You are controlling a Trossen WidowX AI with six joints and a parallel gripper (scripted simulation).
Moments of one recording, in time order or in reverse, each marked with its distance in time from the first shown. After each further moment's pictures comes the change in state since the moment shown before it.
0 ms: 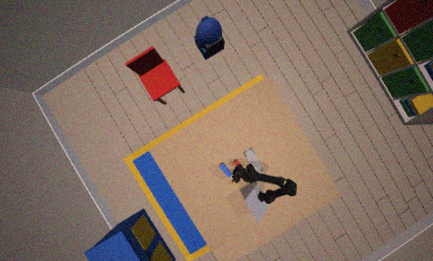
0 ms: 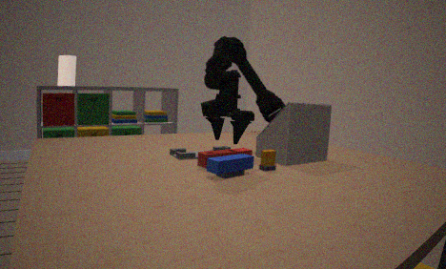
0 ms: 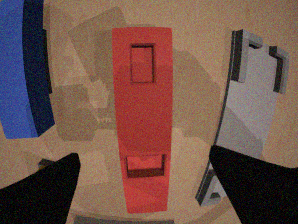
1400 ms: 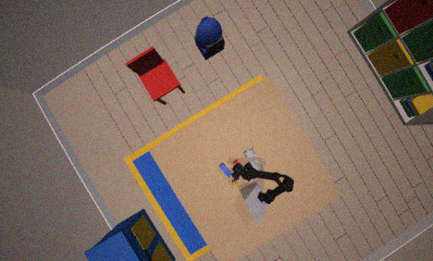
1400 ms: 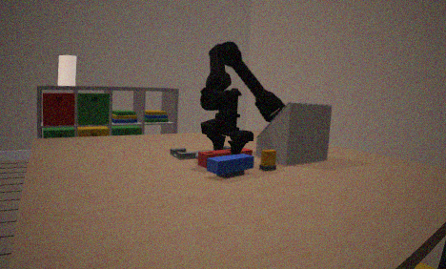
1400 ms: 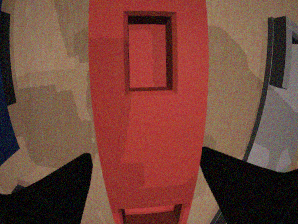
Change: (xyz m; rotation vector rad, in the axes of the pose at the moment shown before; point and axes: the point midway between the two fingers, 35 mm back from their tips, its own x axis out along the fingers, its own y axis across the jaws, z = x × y) arm 0.059 -0.002 -0.003 0.000 0.008 -0.007
